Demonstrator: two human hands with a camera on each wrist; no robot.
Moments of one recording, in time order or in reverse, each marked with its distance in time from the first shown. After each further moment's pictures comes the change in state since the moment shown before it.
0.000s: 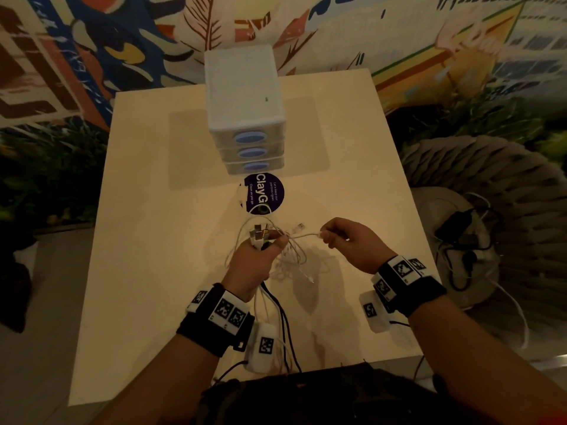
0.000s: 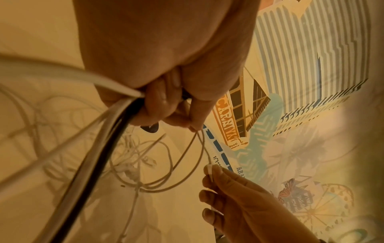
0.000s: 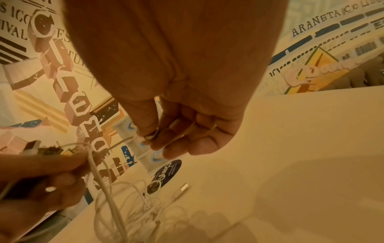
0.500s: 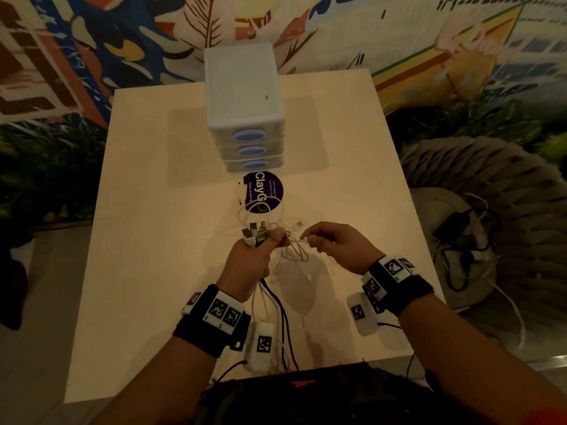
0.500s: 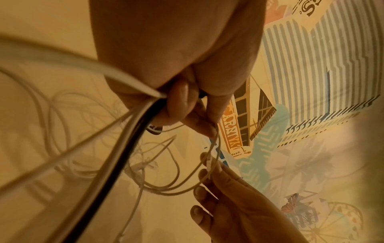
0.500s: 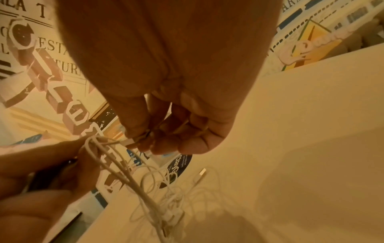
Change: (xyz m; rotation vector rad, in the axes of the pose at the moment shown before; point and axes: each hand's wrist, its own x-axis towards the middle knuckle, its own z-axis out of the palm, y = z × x) left_hand 0.002 -0.007 -0.003 -0.156 -0.048 -0.002; right_hand 0.000 -0.013 0.014 0.136 -0.079 -0.057
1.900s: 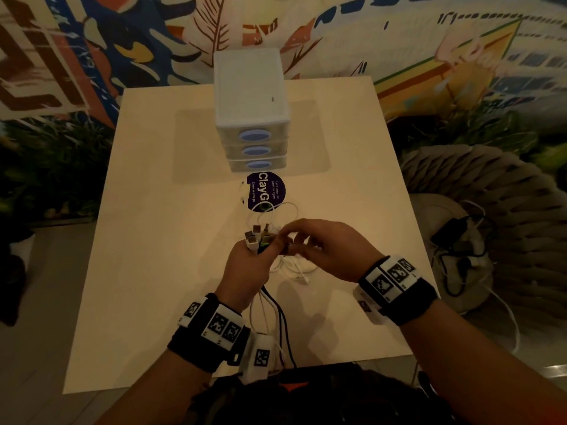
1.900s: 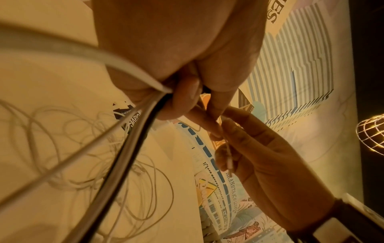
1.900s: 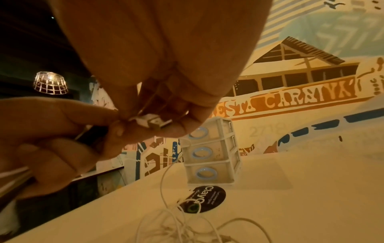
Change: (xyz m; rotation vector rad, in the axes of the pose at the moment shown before) left_hand -0.040 0.011 -0.003 0.120 -0.020 0.197; right_hand -0.020 -0.062 0.009 -0.490 -0.038 -0.329
